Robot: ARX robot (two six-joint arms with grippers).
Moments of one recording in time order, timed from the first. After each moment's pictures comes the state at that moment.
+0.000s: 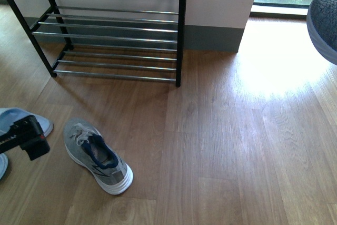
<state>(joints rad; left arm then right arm) -0.06 2.20 0.54 0.71 -0.08 -0.55 -0.42 1.09 0.38 0.32 -0.28 0.16</state>
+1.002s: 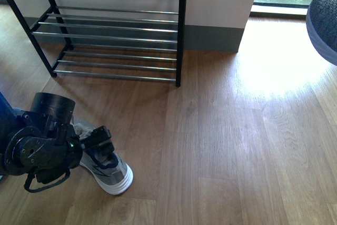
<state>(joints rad) -0.15 2.69 1.08 0.52 0.03 -0.59 -0.42 1.09 0.38 0.32 -0.28 0.16</state>
